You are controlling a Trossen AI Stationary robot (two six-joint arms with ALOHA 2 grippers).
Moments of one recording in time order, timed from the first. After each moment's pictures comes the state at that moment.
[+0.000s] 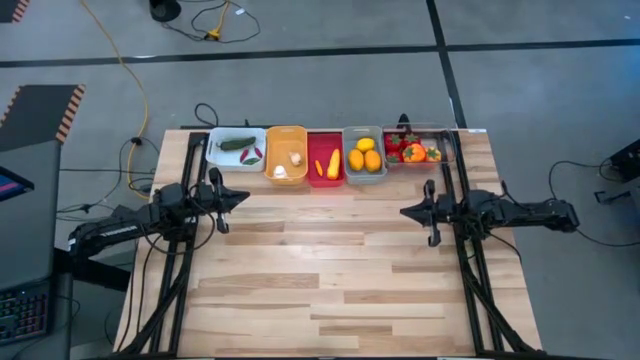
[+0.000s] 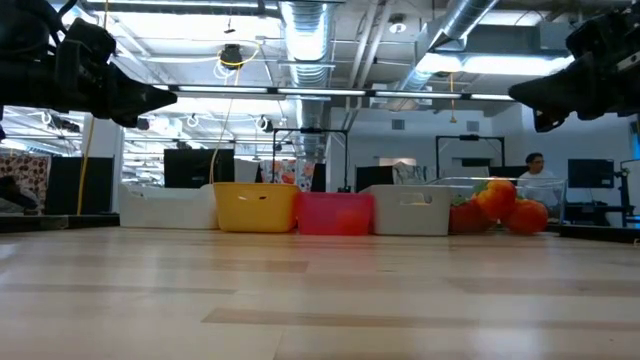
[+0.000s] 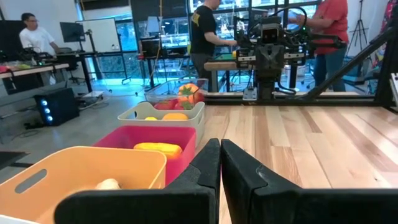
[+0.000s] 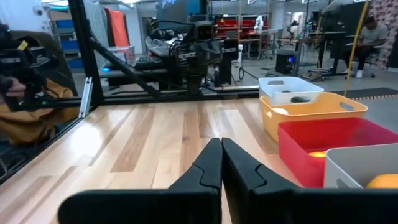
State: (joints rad) left arm 0.29 0.02 0.01 0.04 0.05 0.06; right arm 0.03 0.01 0.03 -0.03 0.09 0.02
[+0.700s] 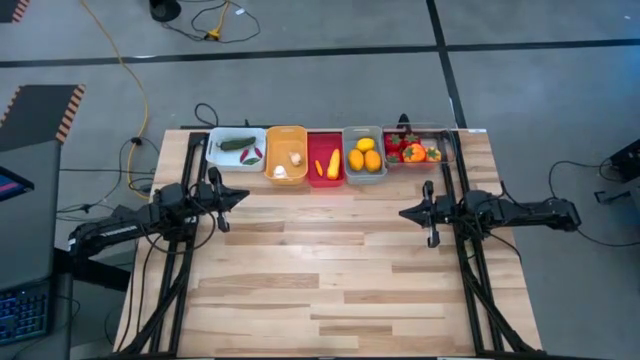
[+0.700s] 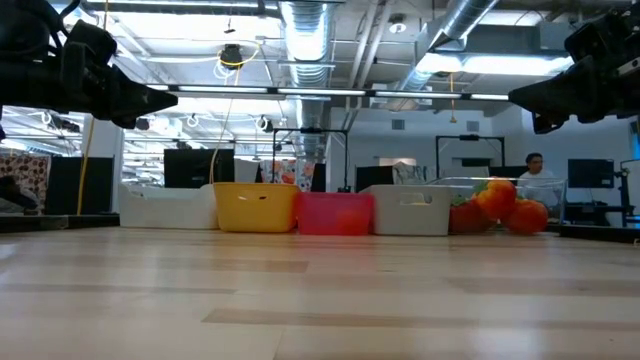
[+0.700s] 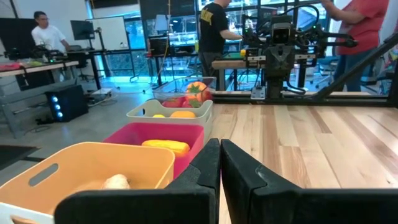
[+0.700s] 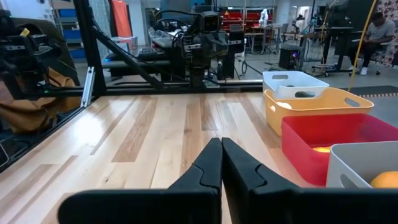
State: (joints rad) left arm 0.29 0.02 0.01 0.03 0.01 0.06; right arm 0.03 0.04 0.03 -0.03 0.08 0.00
